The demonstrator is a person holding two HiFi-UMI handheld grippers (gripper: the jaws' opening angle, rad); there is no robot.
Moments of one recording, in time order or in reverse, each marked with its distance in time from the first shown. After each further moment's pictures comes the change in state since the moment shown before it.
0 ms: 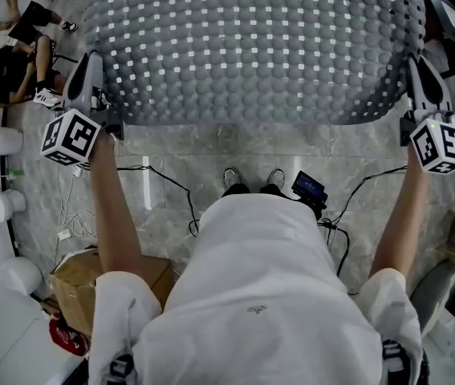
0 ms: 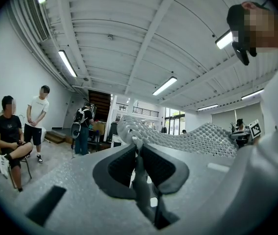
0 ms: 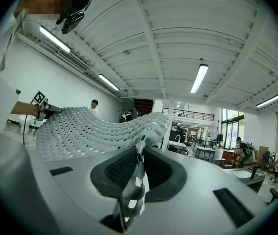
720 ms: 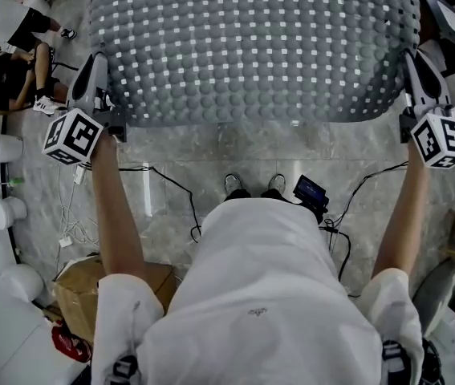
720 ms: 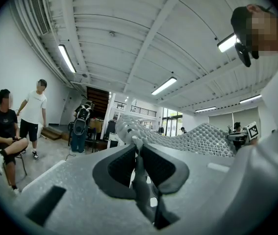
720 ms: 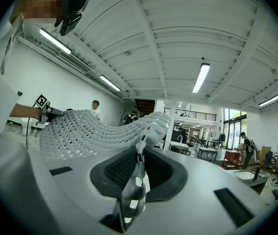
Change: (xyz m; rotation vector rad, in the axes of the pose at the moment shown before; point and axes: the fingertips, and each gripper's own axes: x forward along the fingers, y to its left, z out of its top) left arm 0.023 0.005 -0.007 -0.038 0.027 -0.037; right arm 0.019 0.001 0.008 0.010 0.006 0.026
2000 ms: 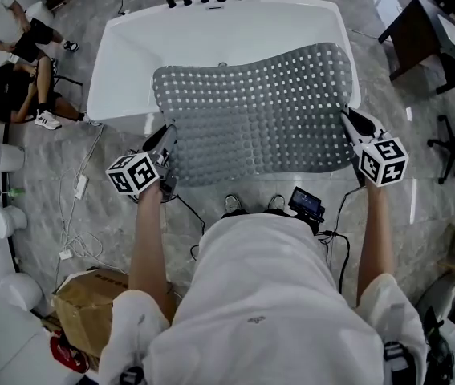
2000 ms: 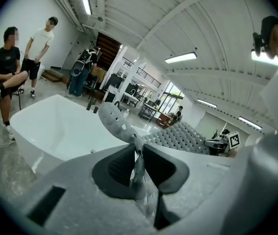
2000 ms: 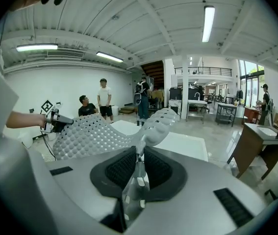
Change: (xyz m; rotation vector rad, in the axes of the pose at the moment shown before) left arm -0.041 -0.051 -0.202 -0.330 0.445 -0.093; right arm 0.002 0.105 -0.162 0.186 0.410 0.231
